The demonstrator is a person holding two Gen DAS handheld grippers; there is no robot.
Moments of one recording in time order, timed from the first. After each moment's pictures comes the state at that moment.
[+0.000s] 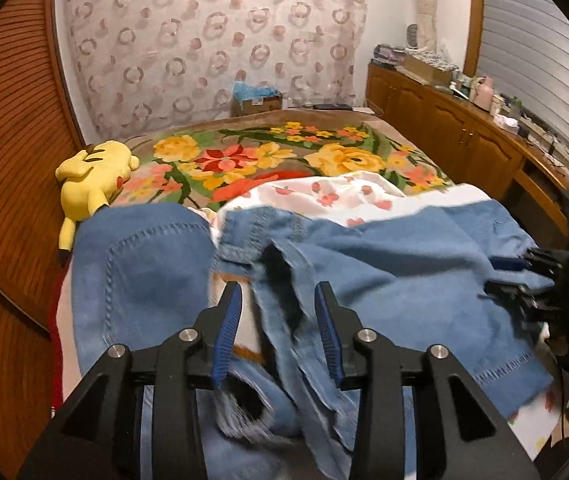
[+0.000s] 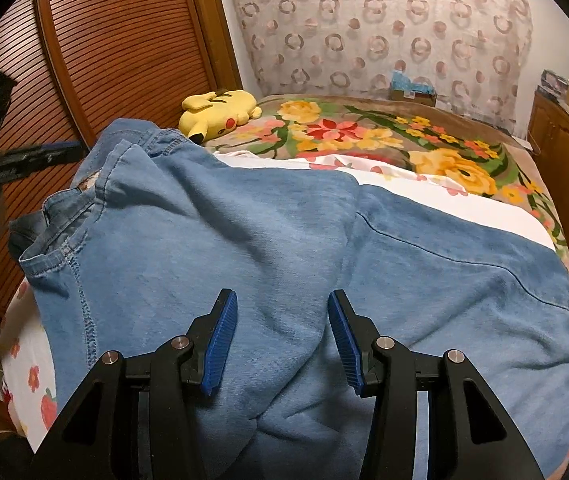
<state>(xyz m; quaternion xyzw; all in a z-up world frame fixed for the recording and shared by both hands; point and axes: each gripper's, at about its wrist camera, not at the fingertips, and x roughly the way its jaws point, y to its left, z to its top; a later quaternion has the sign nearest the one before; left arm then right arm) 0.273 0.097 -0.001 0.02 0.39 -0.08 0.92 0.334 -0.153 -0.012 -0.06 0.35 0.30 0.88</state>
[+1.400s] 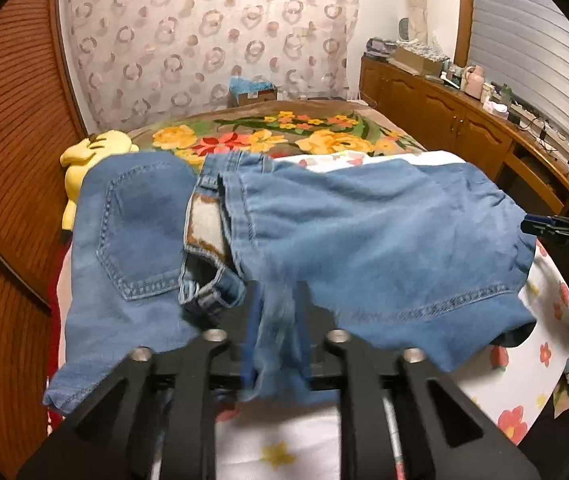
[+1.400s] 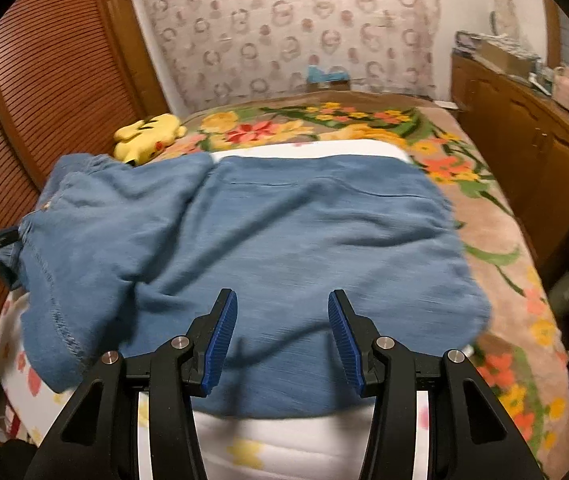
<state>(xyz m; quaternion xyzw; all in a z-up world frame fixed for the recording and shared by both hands) 0.204 0.088 -0.016 0.03 0.39 -0.08 0.92 0.278 -0.272 -0.010 0.01 0.36 0.17 0.92</state>
